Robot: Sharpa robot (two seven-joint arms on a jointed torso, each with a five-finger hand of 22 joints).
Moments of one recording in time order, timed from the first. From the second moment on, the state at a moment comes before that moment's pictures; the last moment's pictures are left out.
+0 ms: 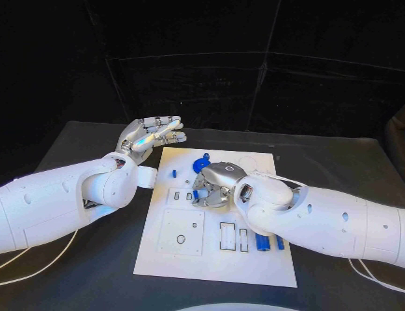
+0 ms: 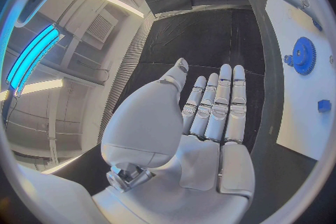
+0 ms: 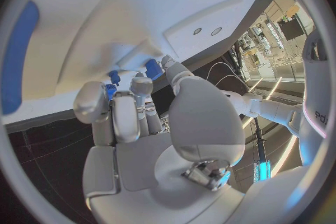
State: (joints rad) left arm 1.16 -0.86 -0.03 1.50 0.04 -0.31 0.57; left_hand 1.38 0.00 0.09 0.07 0.05 0.89 0.23 0.09 0.07 0.94 0.19 0.10 0.06 1.03 0.15 0.17 0.08 0.17 0.89 0.26 0.23 0.08; right arm 1.11 -0.52 -0.07 1.48 -1.65 -0.31 -0.26; right_hand 1.15 -0.14 0.22 0.06 0.16 0.98 0.14 0.07 0.07 1.32 0.05 0.93 1.03 1.47 -0.04 1.34 1.20 0.11 1.28 0.08 1.35 0.97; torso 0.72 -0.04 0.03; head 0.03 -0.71
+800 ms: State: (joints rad) left arm 1.22 -0.92 -0.03 1.52 -0.27 -0.11 0.27; left_hand 1.28 0.02 0.06 0.10 0.05 1.07 0.14 0.13 0.10 1.28 0.05 0.23 0.14 1.47 -0.02 0.91 0.73 0.17 1.30 0.08 0.53 0.23; right arm 1.21 -0.84 -0.07 1.65 -1.19 -0.43 0.08; right_hand 1.33 -0.05 0.13 0.04 0.25 0.99 0.14 0.10 0.08 1.20 0.04 0.73 0.85 1.46 -0.03 1.21 1.04 0.12 1.20 0.08 1.26 0.81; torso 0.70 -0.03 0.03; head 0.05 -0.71
